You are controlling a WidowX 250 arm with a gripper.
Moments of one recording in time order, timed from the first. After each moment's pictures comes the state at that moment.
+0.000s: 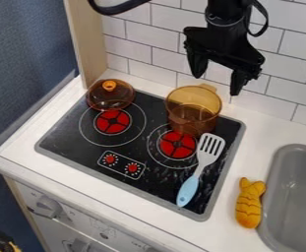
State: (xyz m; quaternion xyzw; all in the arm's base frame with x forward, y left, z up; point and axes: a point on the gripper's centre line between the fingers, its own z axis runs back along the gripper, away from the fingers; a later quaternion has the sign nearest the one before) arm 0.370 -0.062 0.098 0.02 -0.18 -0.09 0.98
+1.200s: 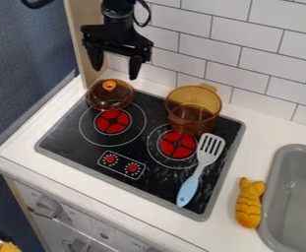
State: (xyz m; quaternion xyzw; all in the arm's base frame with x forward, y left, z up) arm 0.364 0.103 0.067 0.10 -0.11 0.13 0.98
